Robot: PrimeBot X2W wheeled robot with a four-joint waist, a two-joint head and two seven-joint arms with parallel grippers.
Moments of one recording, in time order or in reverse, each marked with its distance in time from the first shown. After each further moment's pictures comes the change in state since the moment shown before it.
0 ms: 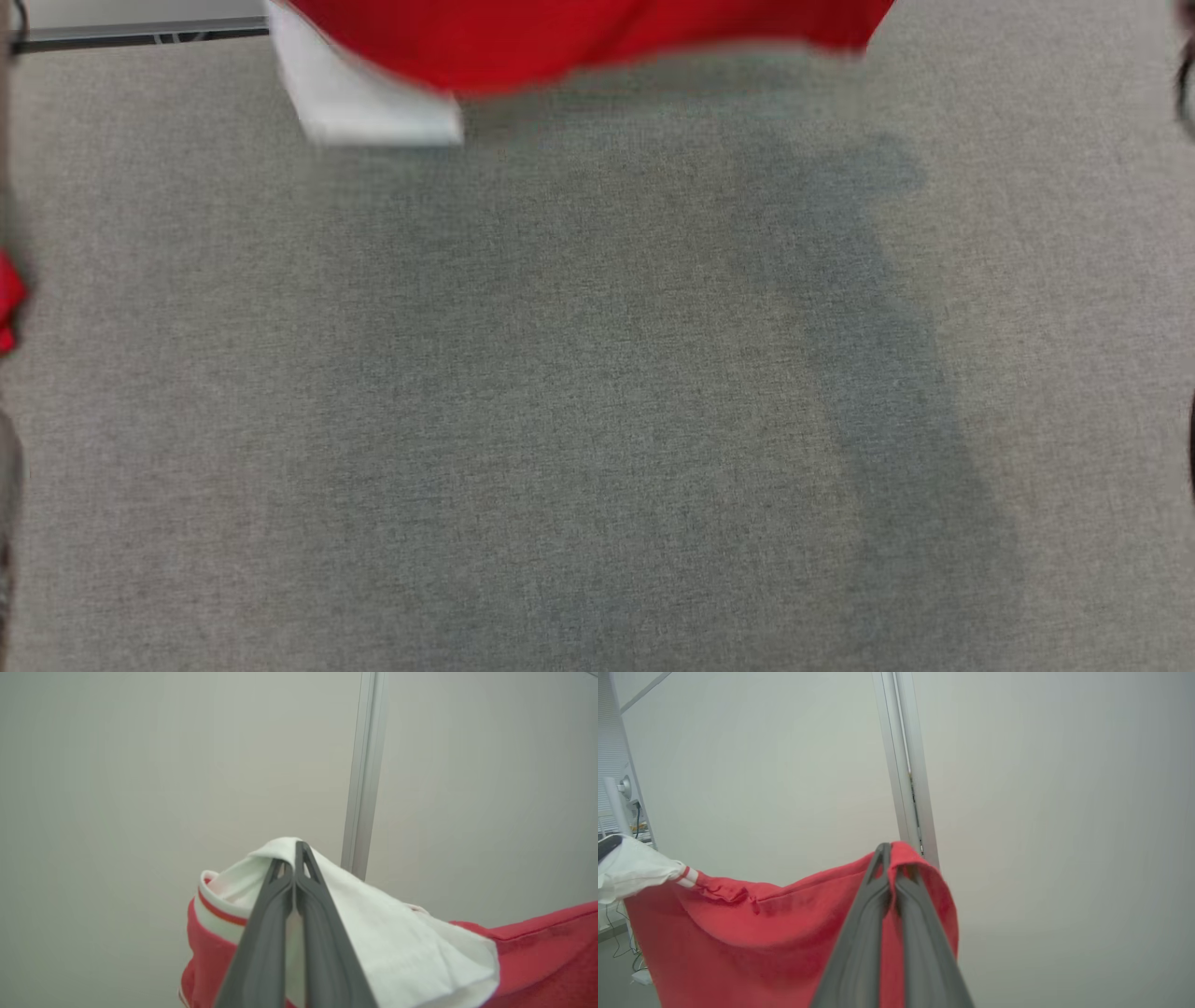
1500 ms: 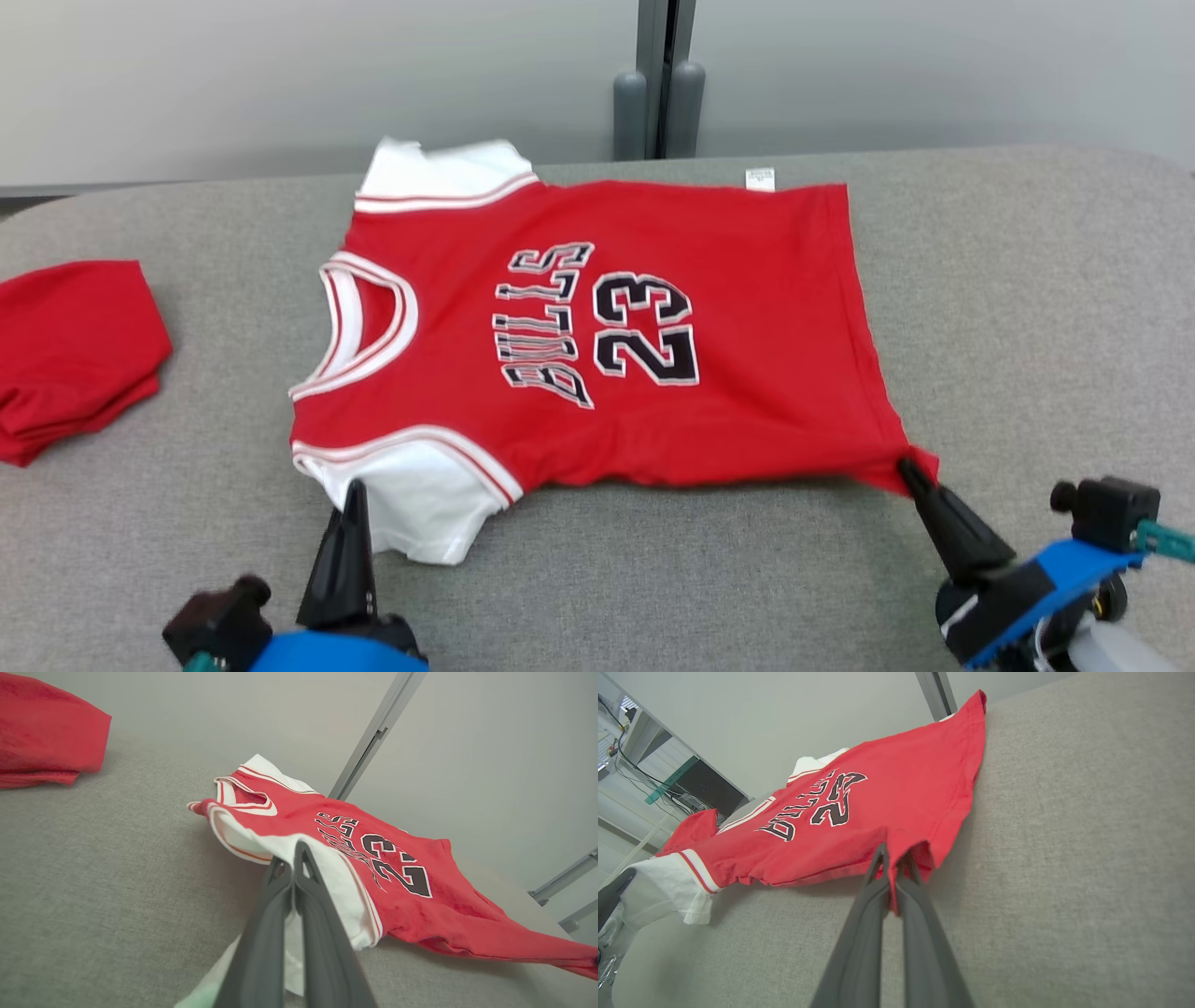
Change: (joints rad) left arm 1.447 -0.144 0.061 -0.542 -0.013 0.162 -0.231; right arm 1.185 -0.168 0.109 -0.393 0.178 0.000 -0.057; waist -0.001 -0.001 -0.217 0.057
